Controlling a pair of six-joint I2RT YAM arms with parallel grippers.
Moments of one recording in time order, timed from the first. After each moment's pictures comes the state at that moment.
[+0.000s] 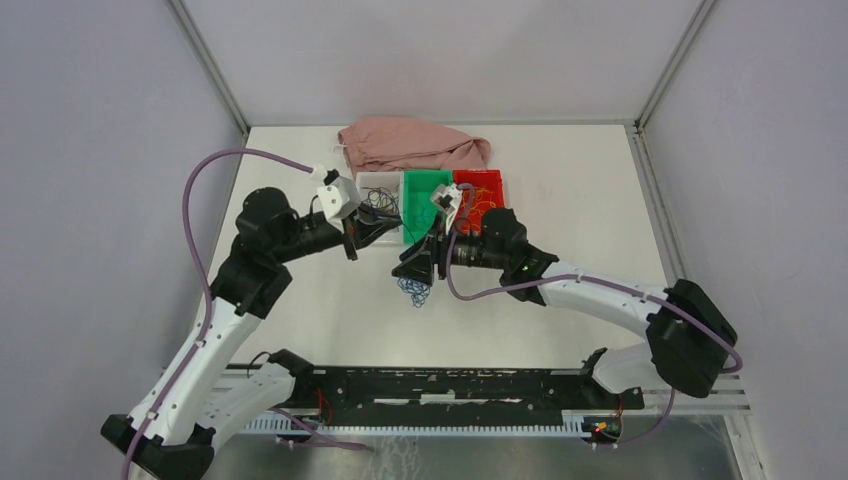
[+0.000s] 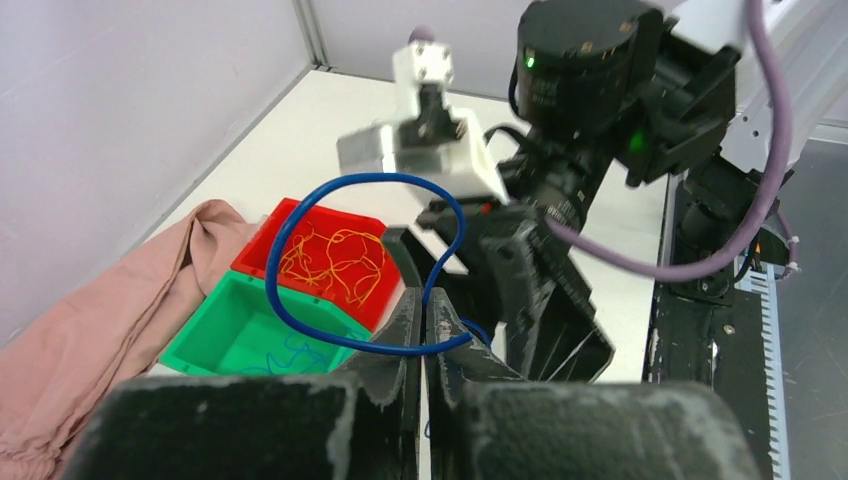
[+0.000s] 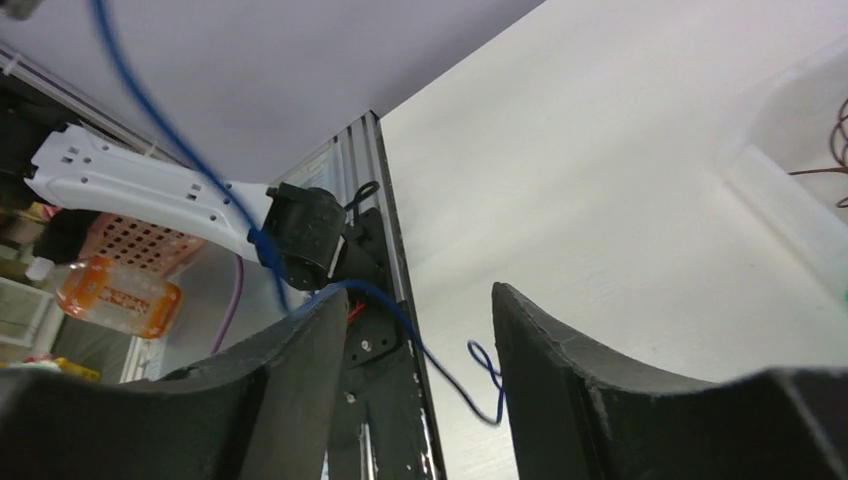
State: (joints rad) left arm -0.47 0.85 1.01 -0.21 0.71 0.13; right arm 0.85 1.34 0.81 0.44 -0.55 0.50
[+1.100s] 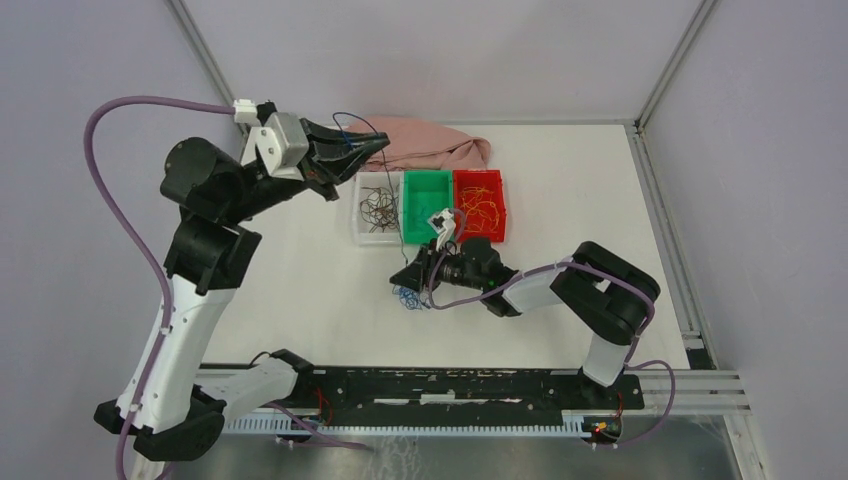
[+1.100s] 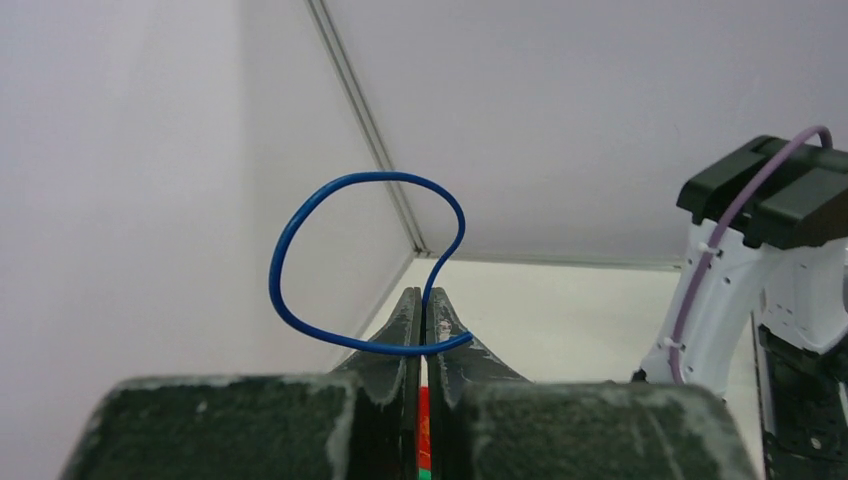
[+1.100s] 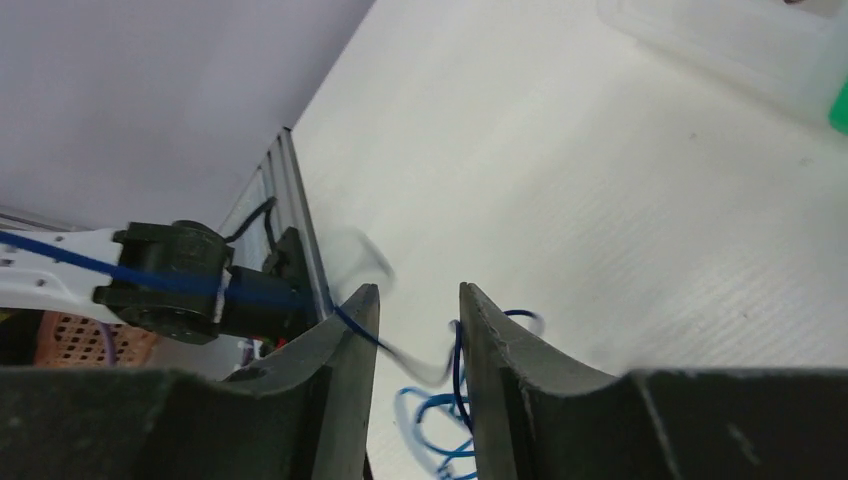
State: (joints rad) left arm -0.47 1.03 1.54 -0.19 0.71 0.13; right arm 0.88 1.78 0.67 0.98 -0.38 0.75
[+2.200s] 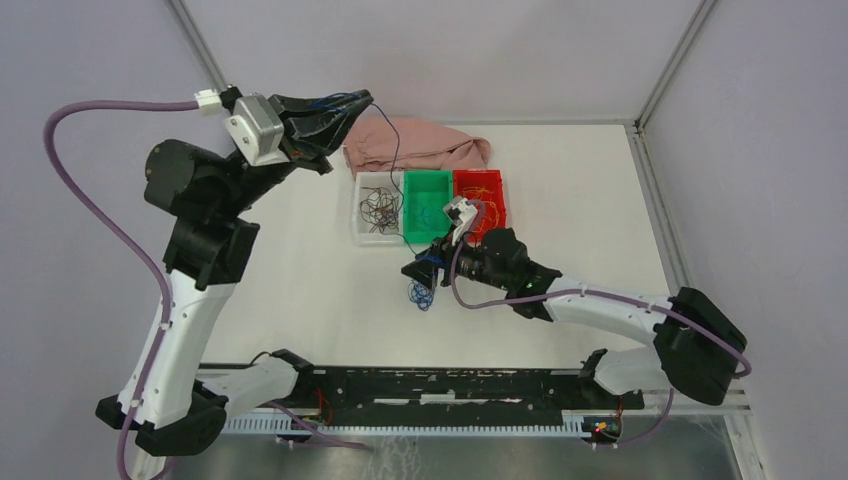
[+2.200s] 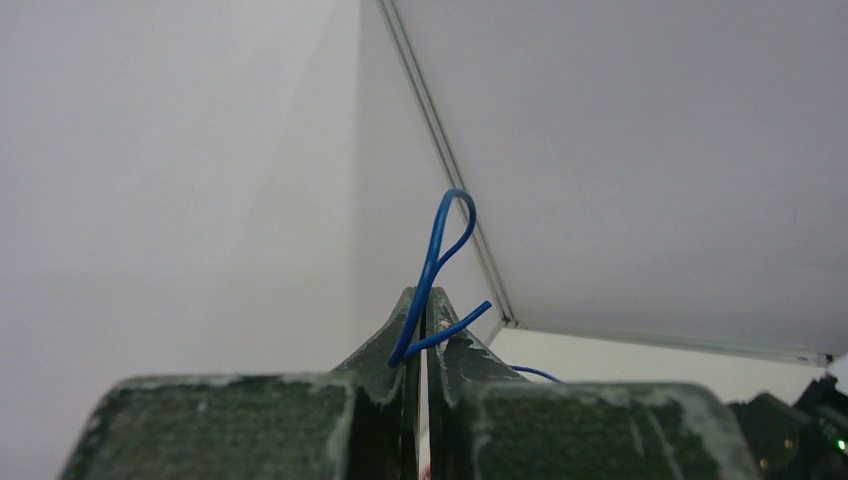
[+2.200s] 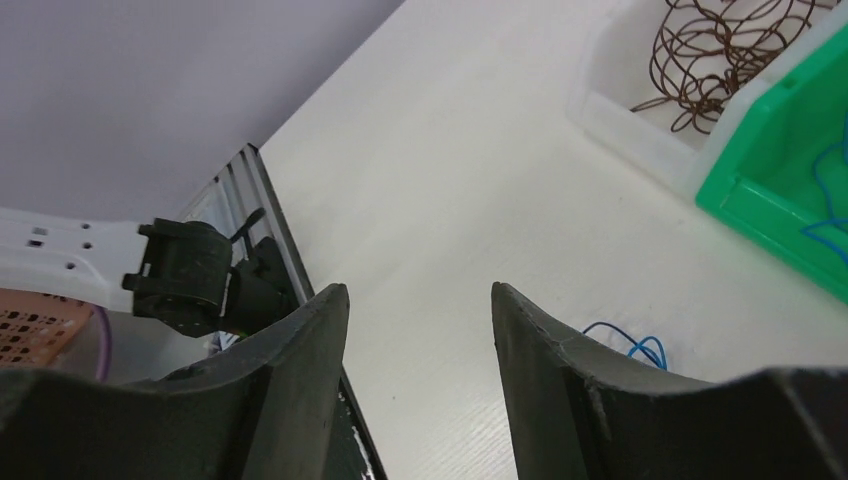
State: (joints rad) left arm -0.47 1.08 1.65 0.01 0.56 0.13; right arm 0.92 1.36 0.68 0.50 -0.20 0.51
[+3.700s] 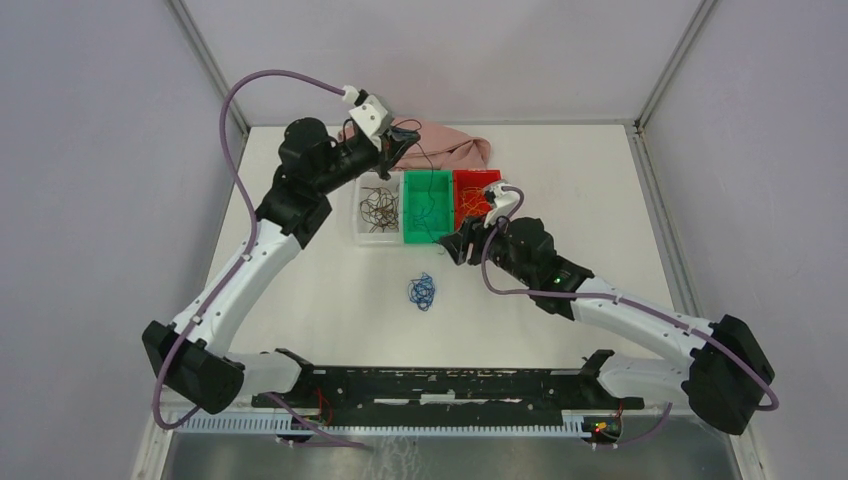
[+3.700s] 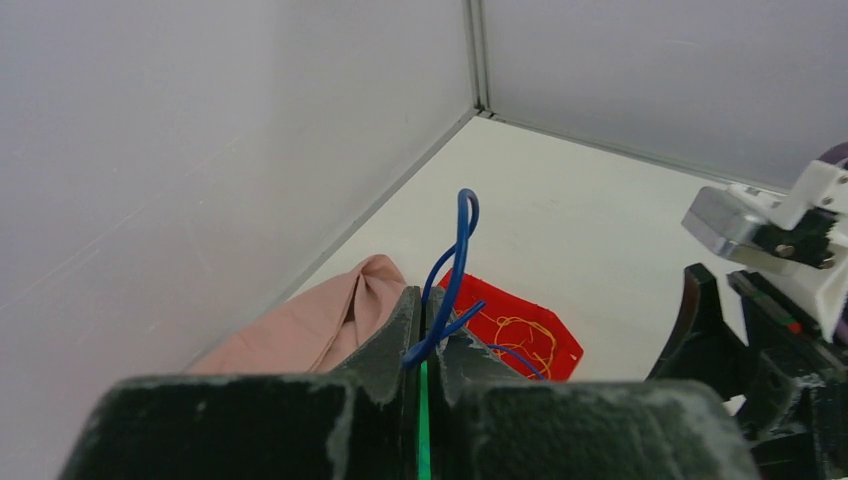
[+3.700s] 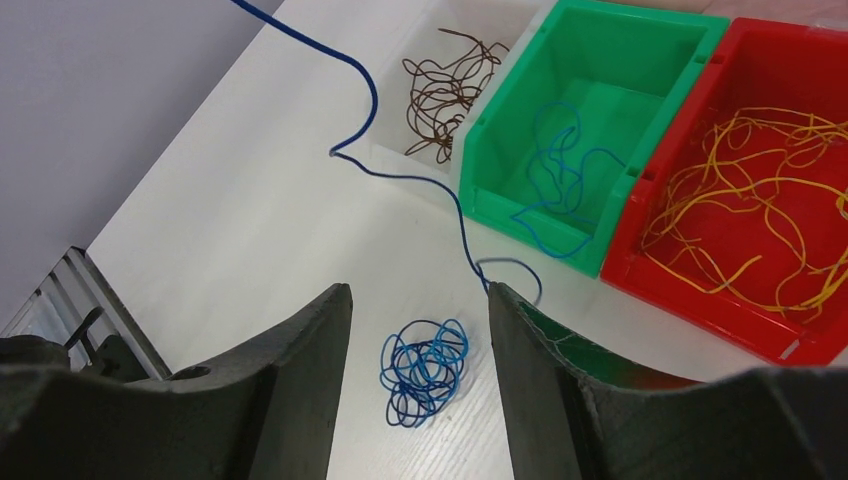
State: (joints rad) left arm -0.48 1.27 1.32 0.01 0.45 0.17; right arm 0.81 1.16 0.71 0.24 0.07 0.42
